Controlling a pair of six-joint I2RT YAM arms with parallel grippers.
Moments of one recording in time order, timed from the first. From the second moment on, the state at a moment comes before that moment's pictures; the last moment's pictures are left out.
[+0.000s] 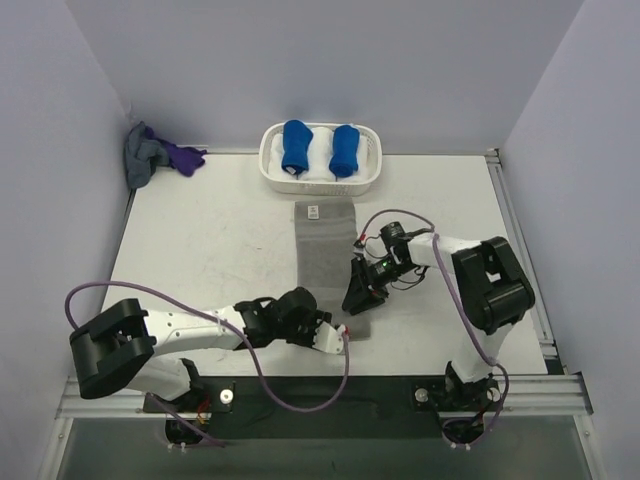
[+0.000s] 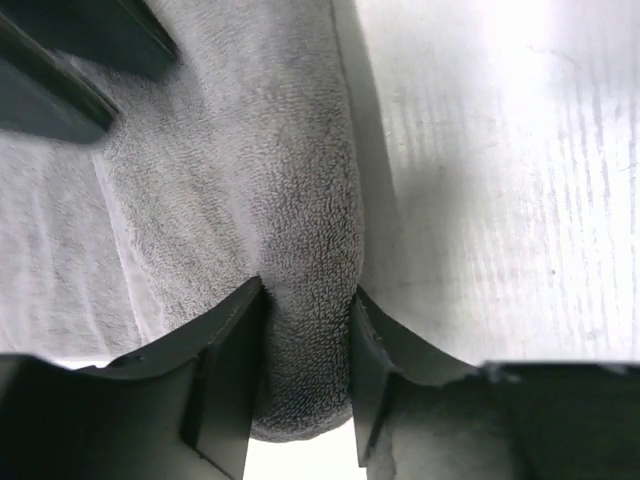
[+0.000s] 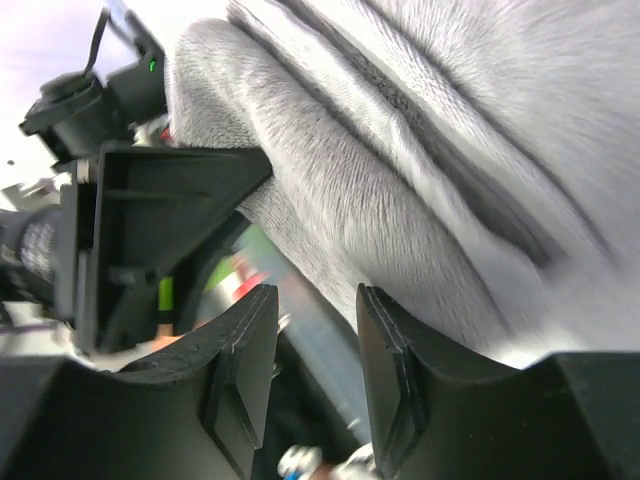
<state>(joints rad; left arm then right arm) -1.15 1.36 0.57 -0.03 0.03 0.75 0.40 1.82 0.91 -0.55 -0.99 0.28</state>
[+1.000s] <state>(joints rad) -0.58 2.17 1.39 -1.06 1.08 0.72 0.83 1.08 0.86 -0.78 -0.23 -0.49</state>
